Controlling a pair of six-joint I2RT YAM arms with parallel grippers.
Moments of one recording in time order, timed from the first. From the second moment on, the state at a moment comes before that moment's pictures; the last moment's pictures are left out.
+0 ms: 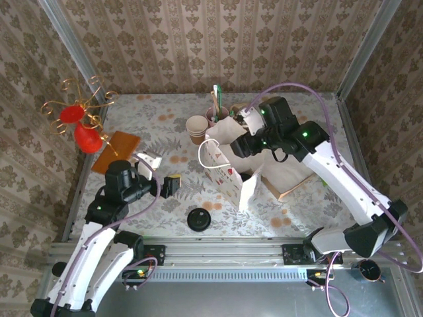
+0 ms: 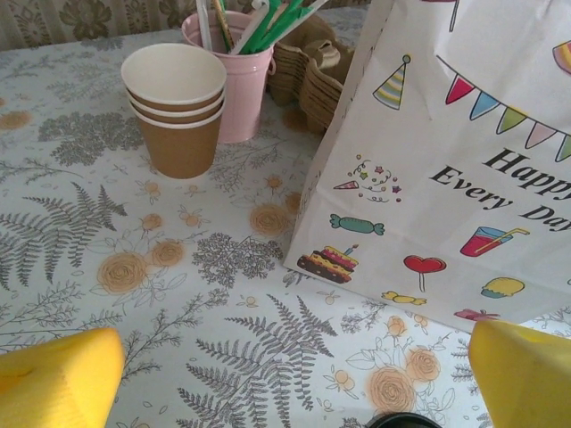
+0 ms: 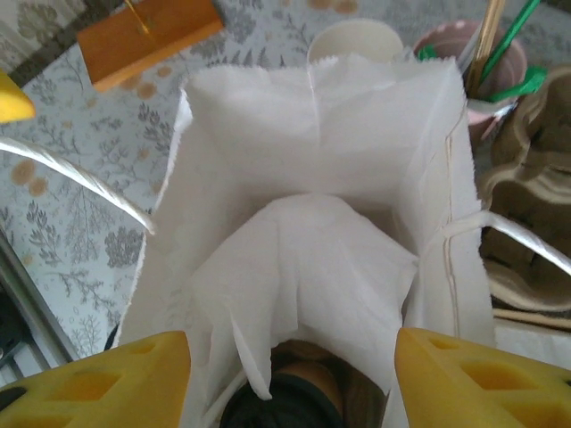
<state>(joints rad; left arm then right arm) -0.34 0.60 0.61 -0.50 0.41 -0.01 0.55 1.36 1.49 -0.88 -0.22 -0.02</state>
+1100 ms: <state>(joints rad) -0.34 0.67 0.61 -0.48 0.49 -0.02 0.33 1.16 1.41 -0.54 -0.14 0.21</state>
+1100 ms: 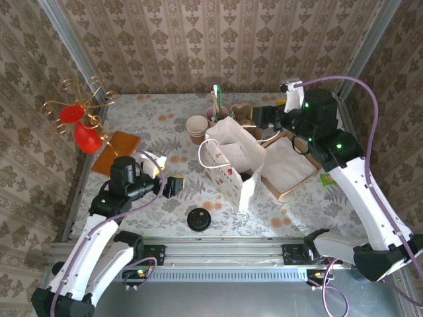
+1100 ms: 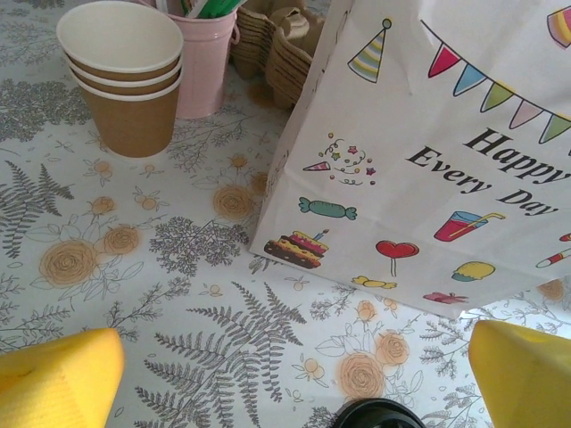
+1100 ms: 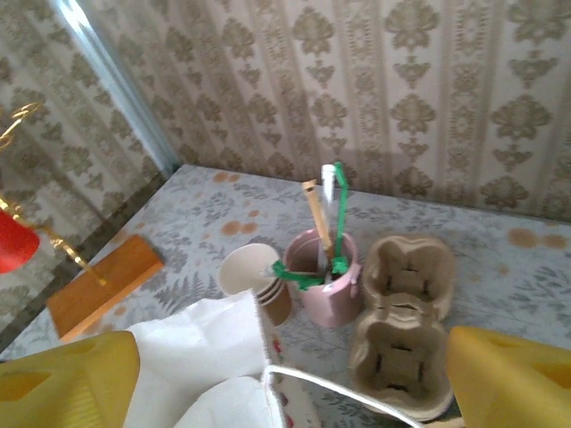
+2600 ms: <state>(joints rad) -0.32 0.66 0.61 -0.38 0.58 -0.07 -0.02 1.59 1.11 -0.82 -0.14 0.52</state>
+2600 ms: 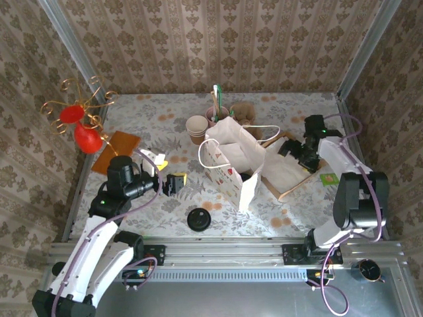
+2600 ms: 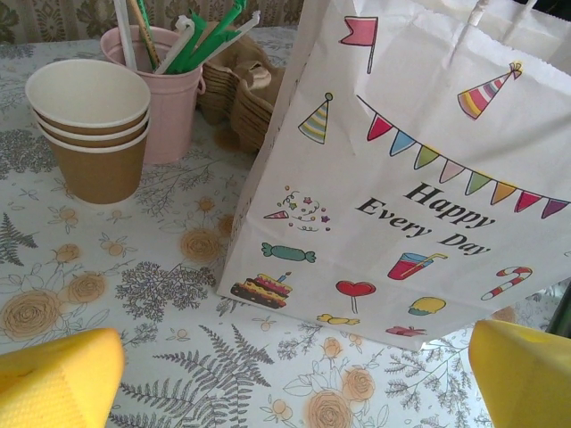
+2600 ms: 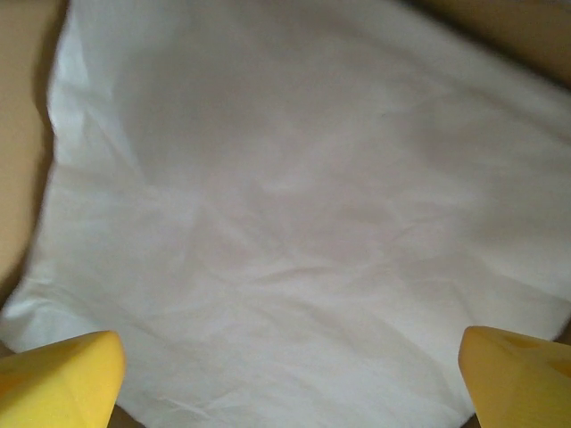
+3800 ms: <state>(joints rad) -0.32 0.66 0.60 -0.38 0.59 -0.07 0.13 1.82 1.22 -0.85 0.03 0.37</state>
